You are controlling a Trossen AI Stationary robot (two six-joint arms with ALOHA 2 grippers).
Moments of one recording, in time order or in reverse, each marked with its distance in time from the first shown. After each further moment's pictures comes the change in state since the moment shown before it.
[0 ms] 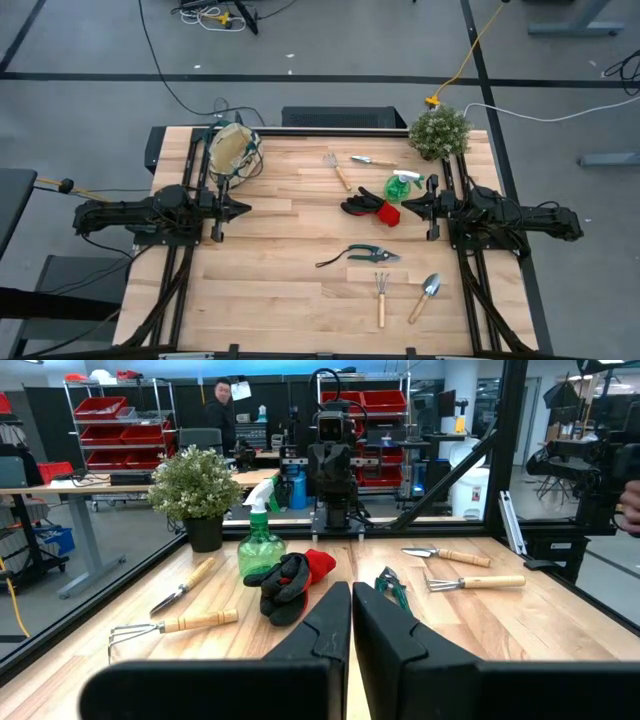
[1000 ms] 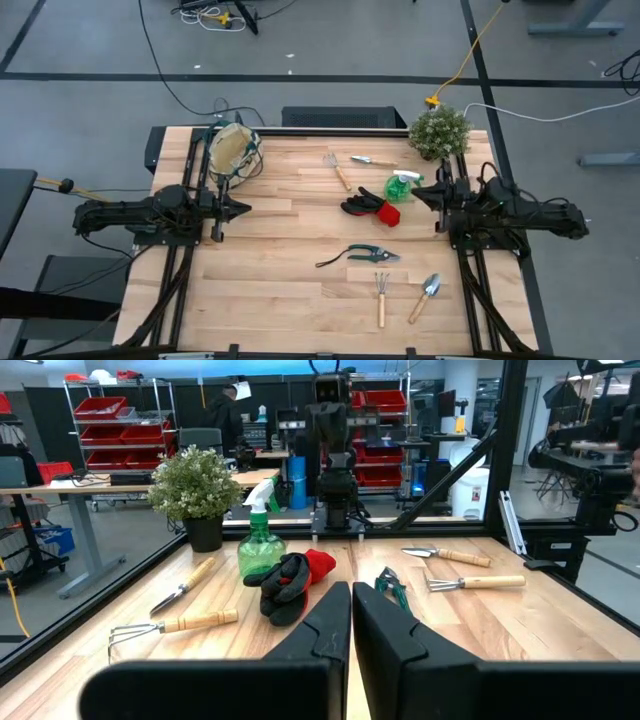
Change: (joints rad) left arm 0.000 0.000 0.000 0.000 0.000 0.000; right arm -0.001 0.086 0.191 0.005 0.039 0.021
